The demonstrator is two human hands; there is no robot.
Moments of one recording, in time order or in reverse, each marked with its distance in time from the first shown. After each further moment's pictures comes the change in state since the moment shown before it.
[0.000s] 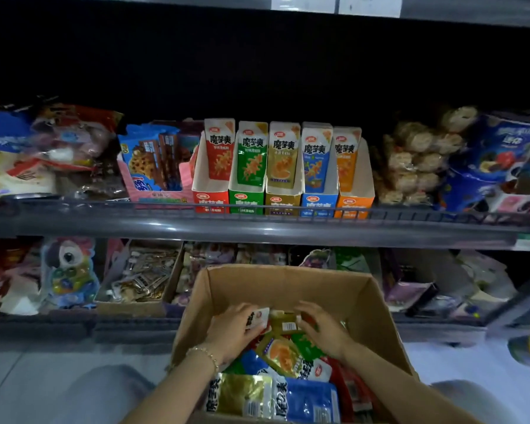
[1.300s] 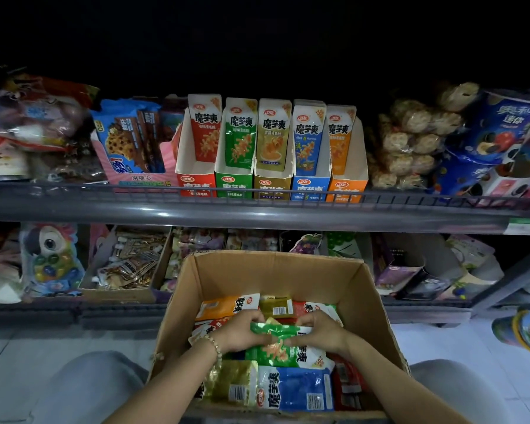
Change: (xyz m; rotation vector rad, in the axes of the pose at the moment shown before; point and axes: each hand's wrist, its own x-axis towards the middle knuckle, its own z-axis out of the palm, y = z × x) left_hand 0.011 0.024 0.026 -0.515 -0.285 -0.076; right_hand -0.017 0.009 0.002 0.403 -0.246 0.212
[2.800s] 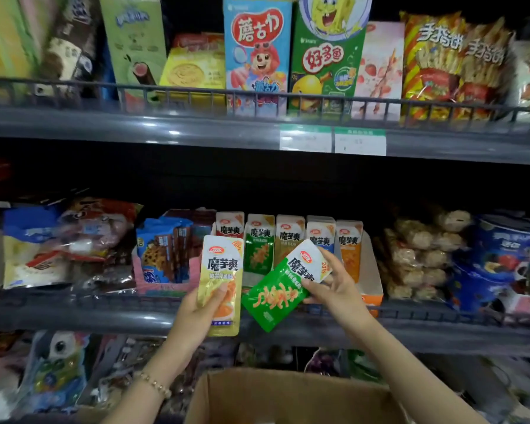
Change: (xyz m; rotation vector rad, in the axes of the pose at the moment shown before) left_hand -0.076 0.120 -0.182 -0.703 0.793 0.309; right_hand -0.013 -0.227 -0.114 0.453 0.419 -0.684
